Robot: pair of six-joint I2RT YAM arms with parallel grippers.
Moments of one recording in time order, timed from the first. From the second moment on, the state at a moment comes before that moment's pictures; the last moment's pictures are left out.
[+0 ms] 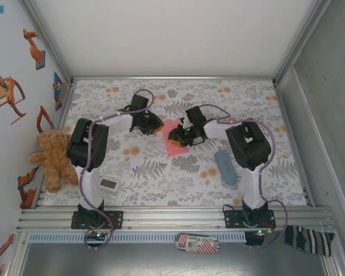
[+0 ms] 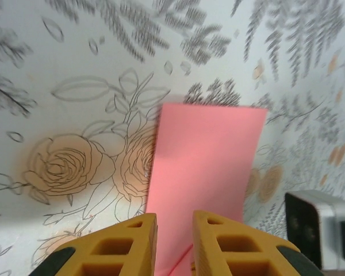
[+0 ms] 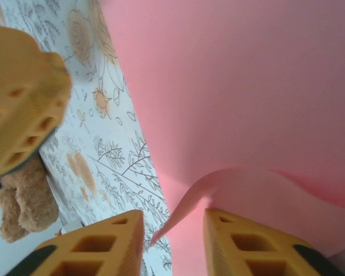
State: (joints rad) left arm -0.45 1.99 1.31 -0.31 0.39 -0.92; right arm 0.53 2.07 1.23 -0.15 -0.69 0.85
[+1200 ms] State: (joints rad) left arm -0.58 1.97 1.23 -0.31 0.35 -0.90; right arm 0.53 2.07 1.22 -0.19 -0.65 0.84
